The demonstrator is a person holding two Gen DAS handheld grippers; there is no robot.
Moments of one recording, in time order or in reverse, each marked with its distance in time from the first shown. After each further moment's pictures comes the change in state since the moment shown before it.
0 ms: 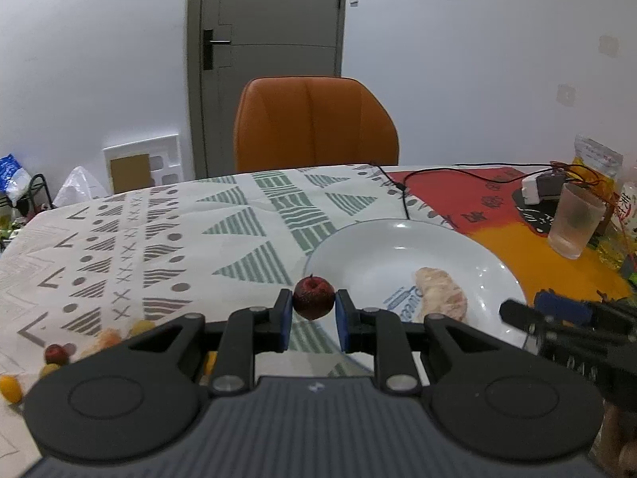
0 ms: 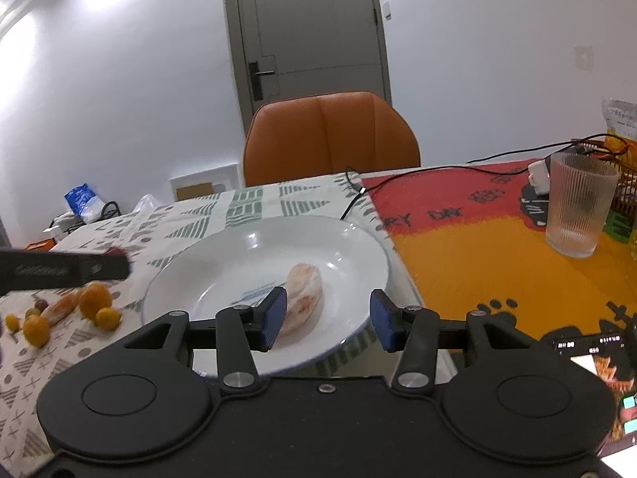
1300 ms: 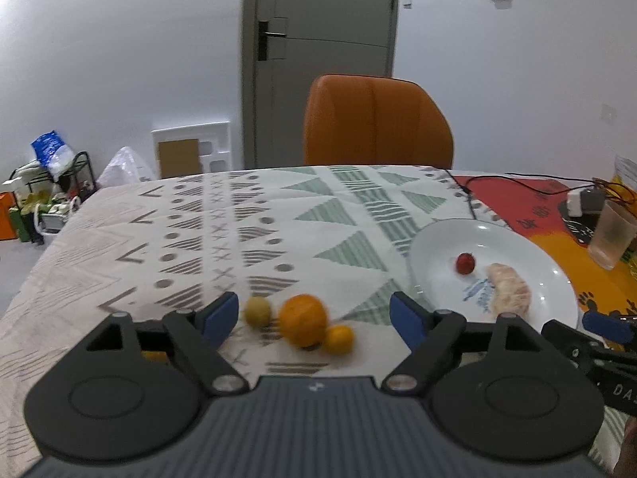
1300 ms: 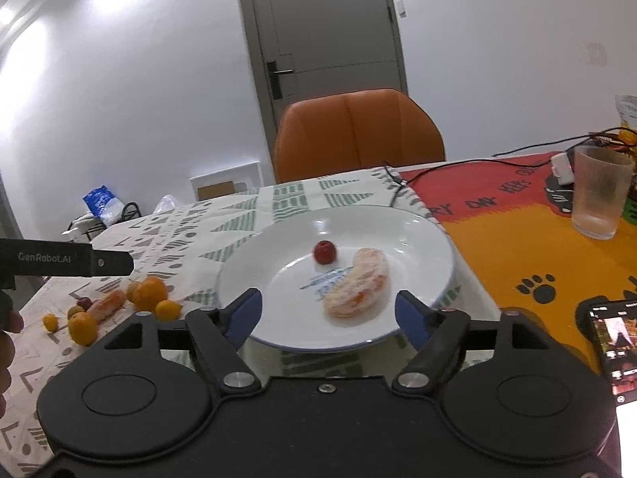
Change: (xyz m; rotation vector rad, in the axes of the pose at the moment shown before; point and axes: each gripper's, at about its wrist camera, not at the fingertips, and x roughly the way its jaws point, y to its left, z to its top) left arm -0.039 0.074 -0.008 -0.083 0.020 0.123; right arm -0.020 0.046 -0.007 0.015 0.001 0.053
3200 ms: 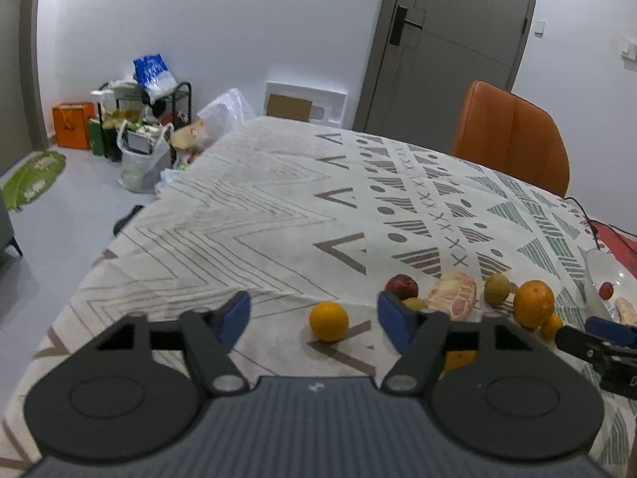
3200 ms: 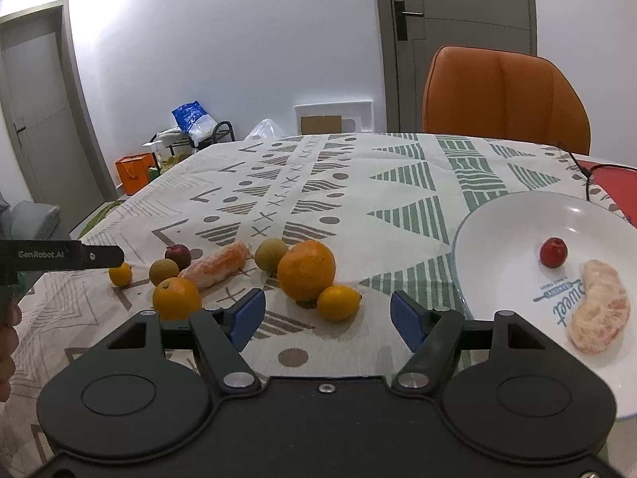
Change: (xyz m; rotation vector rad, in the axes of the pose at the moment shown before) left arm 0.000 0.168 -0.044 -0.281 0.062 0.167; right arm 0.084 0.131 0.004 -0.204 0.197 0.246
